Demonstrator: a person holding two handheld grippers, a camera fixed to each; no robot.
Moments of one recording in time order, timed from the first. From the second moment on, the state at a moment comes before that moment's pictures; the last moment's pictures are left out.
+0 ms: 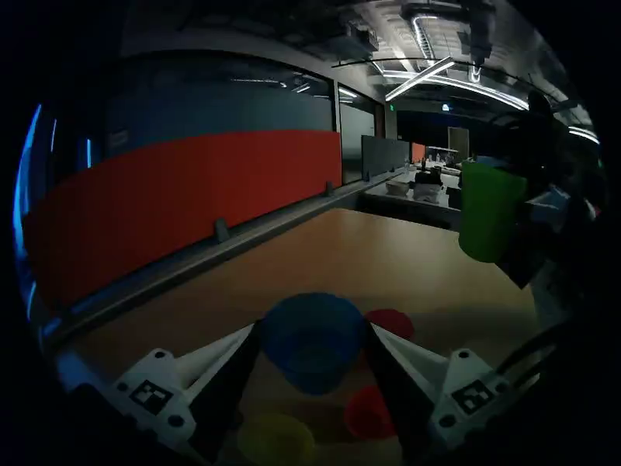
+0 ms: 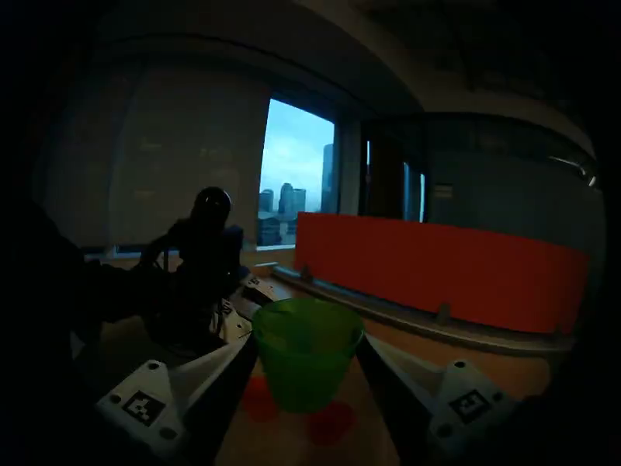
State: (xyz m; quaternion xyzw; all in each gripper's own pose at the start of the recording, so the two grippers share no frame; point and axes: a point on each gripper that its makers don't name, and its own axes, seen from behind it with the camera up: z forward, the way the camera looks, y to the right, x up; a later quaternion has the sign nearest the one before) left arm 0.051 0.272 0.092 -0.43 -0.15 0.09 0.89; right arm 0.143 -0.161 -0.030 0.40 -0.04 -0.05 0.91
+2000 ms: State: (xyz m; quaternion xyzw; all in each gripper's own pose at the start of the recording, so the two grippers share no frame) left arm 0.159 0.234 0.058 -0.40 -0.01 0.00 0.91; right arm 0.153 -0.181 -0.040 0.41 -0.03 -0.06 0.91
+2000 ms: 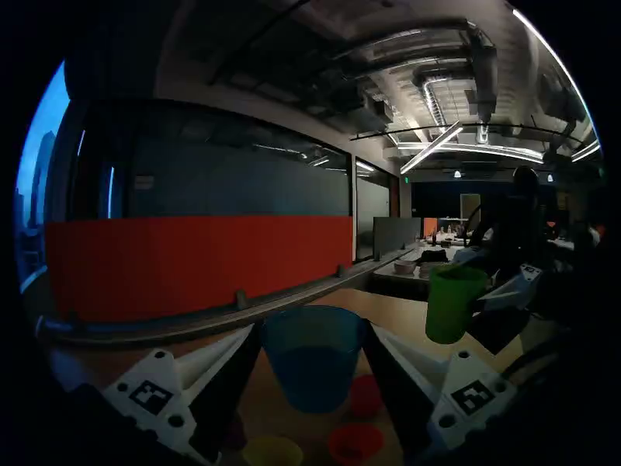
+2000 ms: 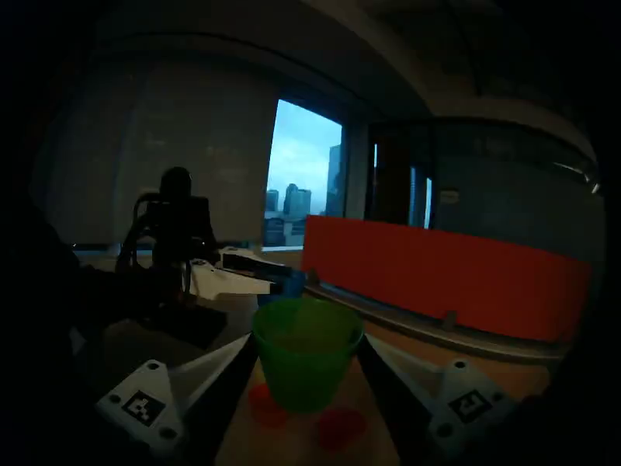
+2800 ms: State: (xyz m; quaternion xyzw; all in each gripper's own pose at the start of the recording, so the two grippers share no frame) left arm 0.174 0.216 0.041 -0.41 -0.01 0.02 0.91; right arm 0.149 -0.199 -0.042 0.43 -0.03 -0.06 0.90
